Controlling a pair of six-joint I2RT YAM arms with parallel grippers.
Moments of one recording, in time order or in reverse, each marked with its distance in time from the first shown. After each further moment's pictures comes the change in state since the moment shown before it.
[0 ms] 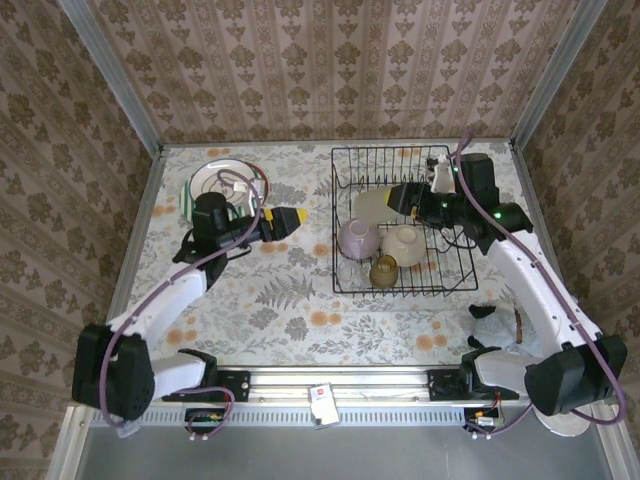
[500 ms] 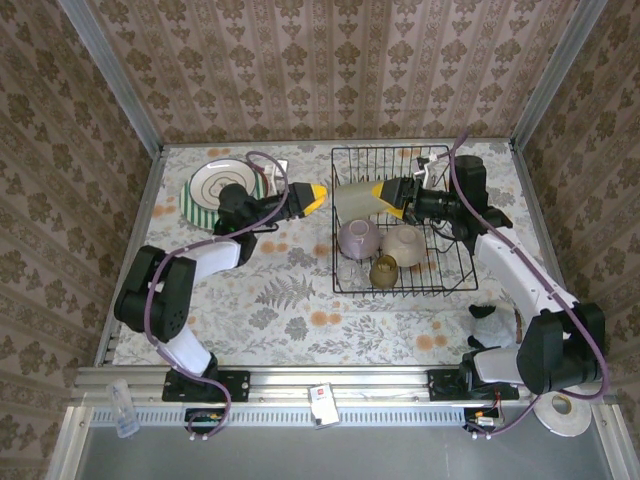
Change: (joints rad) left arm -0.074 0.419 0.113 0.755 0.184 -0.531; right arm -0.044 0.094 -0.152 0.450 -0.314 0.226
